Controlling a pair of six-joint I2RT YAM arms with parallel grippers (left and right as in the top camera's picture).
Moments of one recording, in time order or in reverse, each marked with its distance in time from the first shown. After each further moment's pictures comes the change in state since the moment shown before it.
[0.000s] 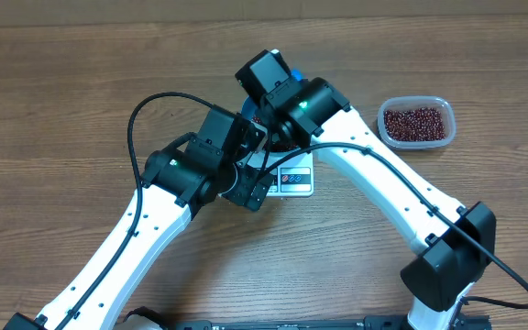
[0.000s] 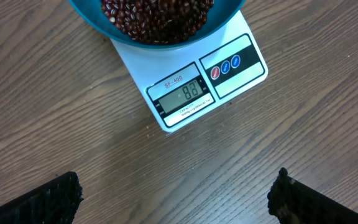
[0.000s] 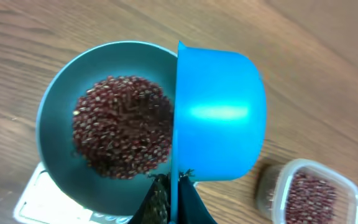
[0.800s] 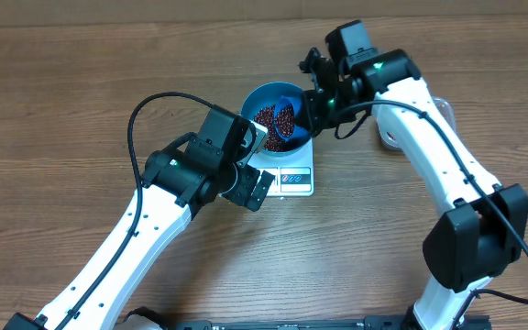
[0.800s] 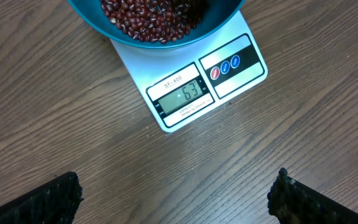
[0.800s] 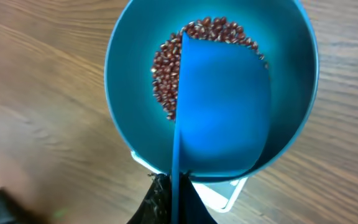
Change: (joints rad) left arm 0.000 0.000 0.000 0.000 0.000 0.000; right arm -0.328 0.000 -0.099 -0.008 -0.830 -0.003
